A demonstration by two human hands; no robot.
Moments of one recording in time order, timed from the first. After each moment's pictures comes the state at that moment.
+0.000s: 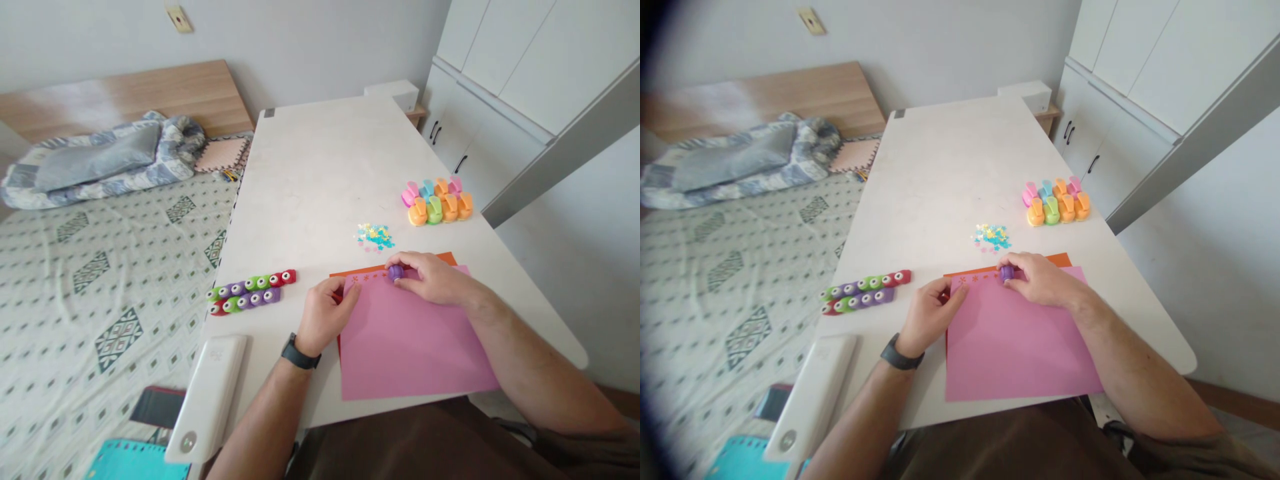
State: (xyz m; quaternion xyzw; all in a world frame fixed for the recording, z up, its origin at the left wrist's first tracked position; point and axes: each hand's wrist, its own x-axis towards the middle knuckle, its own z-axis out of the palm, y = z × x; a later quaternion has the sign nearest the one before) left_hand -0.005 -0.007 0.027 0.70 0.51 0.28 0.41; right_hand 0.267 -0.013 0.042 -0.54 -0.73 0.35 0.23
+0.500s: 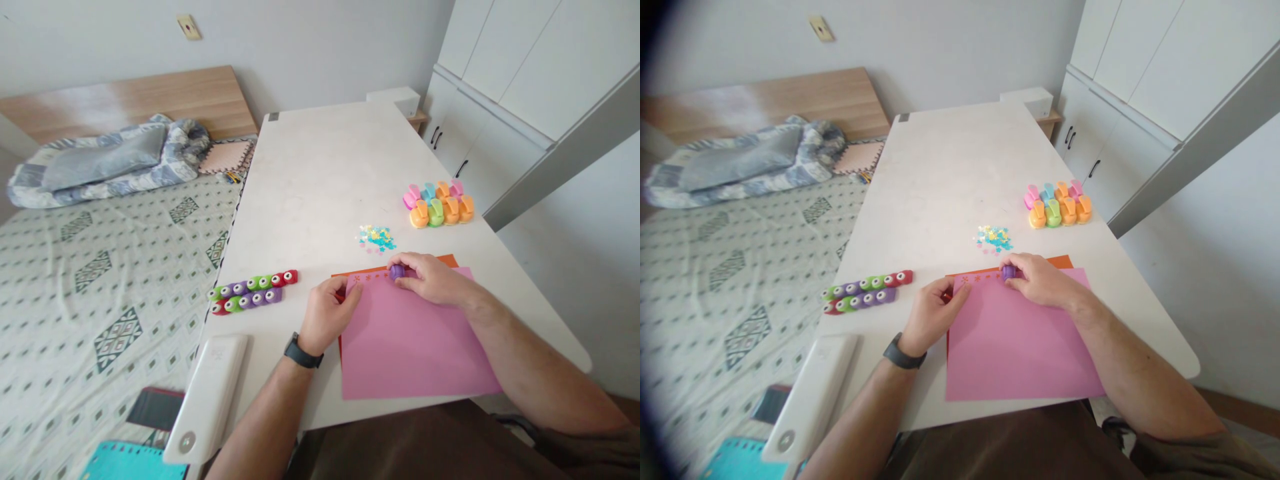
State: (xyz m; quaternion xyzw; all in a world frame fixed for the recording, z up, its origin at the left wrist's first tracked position) left_hand -0.003 -0.008 0.031 0.70 0.52 0.28 0.40; right_hand 0.265 -0.011 0.037 -0.56 -0.73 0.34 0.21
